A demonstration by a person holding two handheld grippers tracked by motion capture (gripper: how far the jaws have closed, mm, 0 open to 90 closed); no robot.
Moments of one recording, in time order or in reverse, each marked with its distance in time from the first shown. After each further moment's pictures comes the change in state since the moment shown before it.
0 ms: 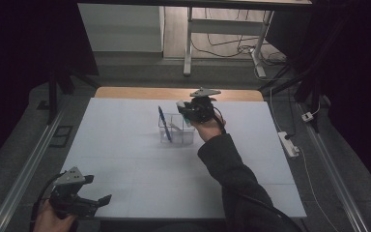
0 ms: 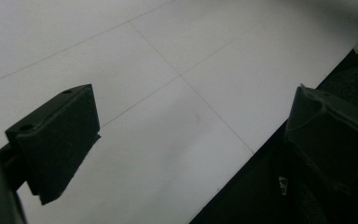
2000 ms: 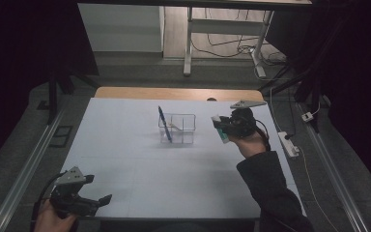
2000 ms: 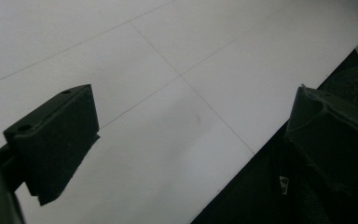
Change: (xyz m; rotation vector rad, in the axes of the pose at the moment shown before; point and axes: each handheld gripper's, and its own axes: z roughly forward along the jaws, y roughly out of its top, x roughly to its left) left arm 0.000 0.001 0.001 0.001 0.004 -0.004; right arm -0.030 -0.030 -0.121 0.100 -0.022 0.069
